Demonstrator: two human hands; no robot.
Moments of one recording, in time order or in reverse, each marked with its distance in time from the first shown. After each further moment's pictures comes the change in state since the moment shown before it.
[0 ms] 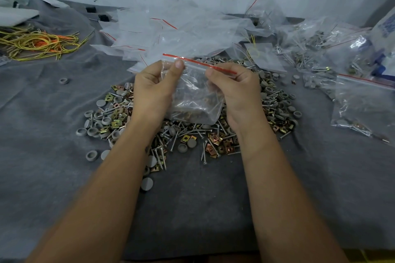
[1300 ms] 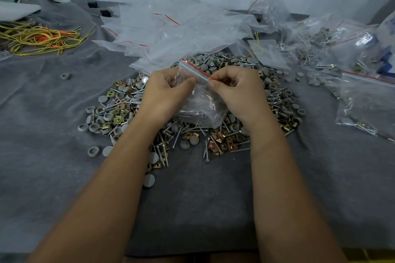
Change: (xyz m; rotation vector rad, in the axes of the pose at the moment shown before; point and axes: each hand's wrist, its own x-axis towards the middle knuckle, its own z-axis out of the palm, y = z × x) left_hand -0.003 0.001 -0.001 0.319 -0.162 -0.078; right_hand -0.002 -0.005 -0.011 -0.576 -0.114 -0.047
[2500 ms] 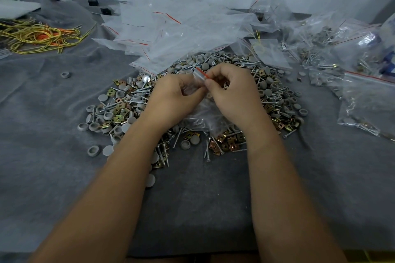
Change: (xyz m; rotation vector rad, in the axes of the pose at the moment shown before) left_hand 0.000 -0.003 0.008 0.277 -0.092 0.099; right_hand -0.001 -0.001 0.011 -0.153 0.003 -0.107
